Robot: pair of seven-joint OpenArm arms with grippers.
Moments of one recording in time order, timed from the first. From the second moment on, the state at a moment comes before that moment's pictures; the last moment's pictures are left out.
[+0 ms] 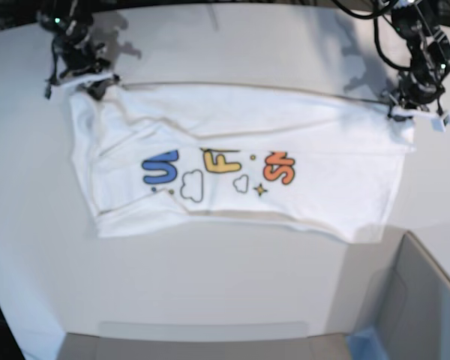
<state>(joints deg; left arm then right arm) 14.9 -14.0 -37.2 92.1 -39.2 -0.9 55.5 -33.3 3.6 17.6 113.9 34.9 -3.5 -40.5</state>
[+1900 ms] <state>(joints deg) 13.2 -9.8 -52.1 105.3 -38.6 -0.7 60.7 -30.1 4.3 42.6 114.1 34.2 -4.0 -43.3</state>
